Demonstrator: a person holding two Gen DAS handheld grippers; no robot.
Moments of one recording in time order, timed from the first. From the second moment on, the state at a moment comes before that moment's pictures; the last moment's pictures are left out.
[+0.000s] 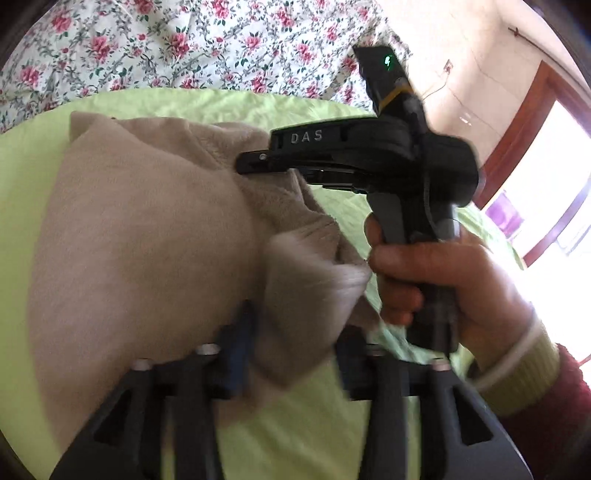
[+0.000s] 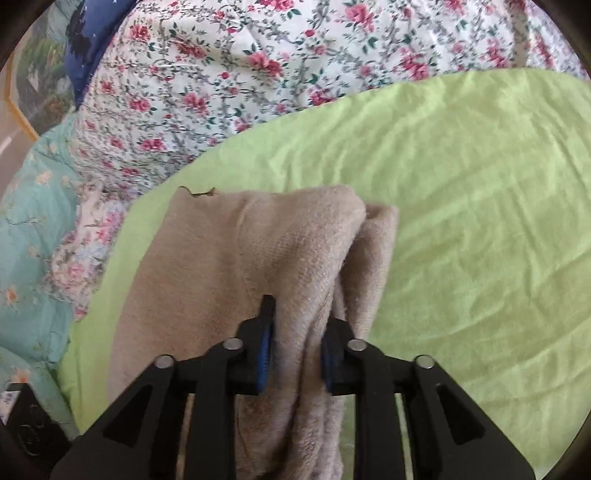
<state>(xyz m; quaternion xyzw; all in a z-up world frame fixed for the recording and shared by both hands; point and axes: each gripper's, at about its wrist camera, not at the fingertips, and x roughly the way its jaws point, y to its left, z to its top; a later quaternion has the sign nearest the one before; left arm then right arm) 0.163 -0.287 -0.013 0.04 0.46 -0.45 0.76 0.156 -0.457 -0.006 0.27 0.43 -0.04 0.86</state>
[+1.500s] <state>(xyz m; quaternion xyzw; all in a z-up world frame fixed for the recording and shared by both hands) 0.233 -0.045 0.026 -0.08 0.46 -0.36 0.81 0.156 -0.288 -0.007 0.37 0.41 0.17 0.82</state>
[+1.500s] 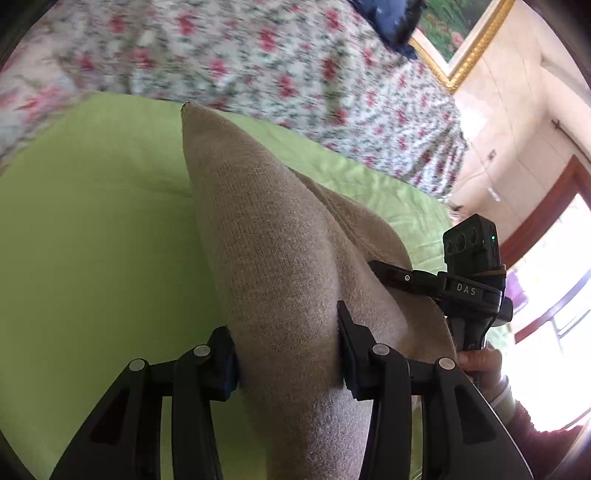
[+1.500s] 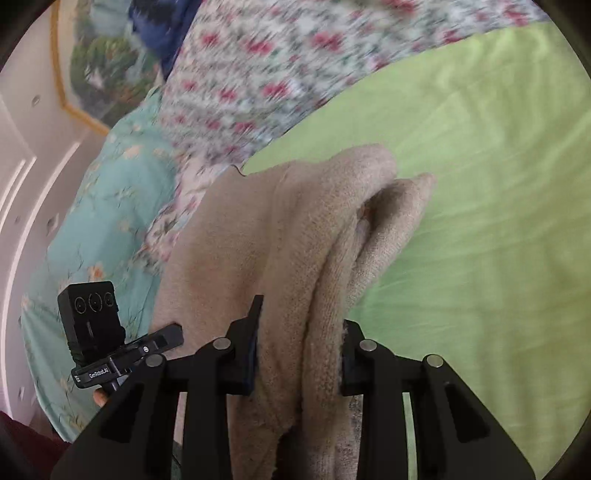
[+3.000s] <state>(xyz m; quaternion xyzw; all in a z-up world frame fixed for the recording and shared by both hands) 0.239 0.012 0.010 -0.03 0.46 -0.22 0.86 0.195 -0.283 0.002 0.30 0.42 0.03 0.86</state>
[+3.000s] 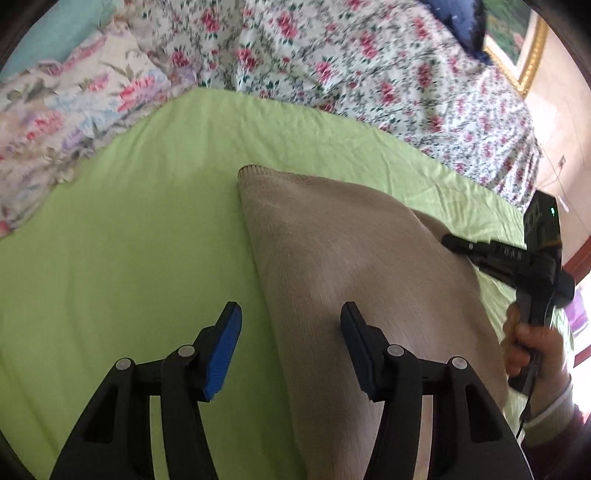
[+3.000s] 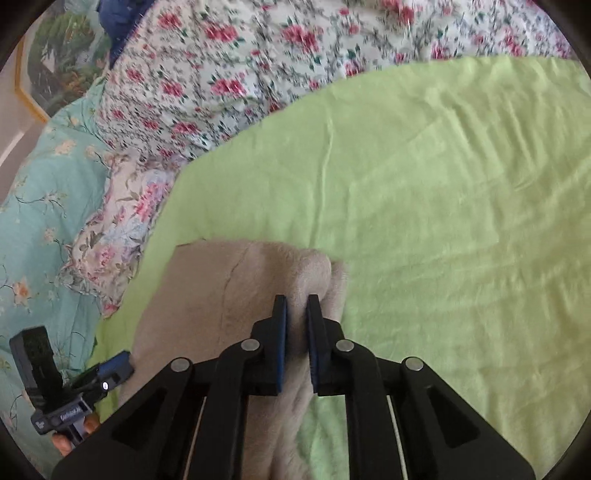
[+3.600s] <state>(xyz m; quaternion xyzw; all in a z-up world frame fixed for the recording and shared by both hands) 0.086 0.043 -0.023 -0.02 0.46 -0.24 0.85 0.041 -0.229 -0.002 0.31 0.44 0.06 0.84</state>
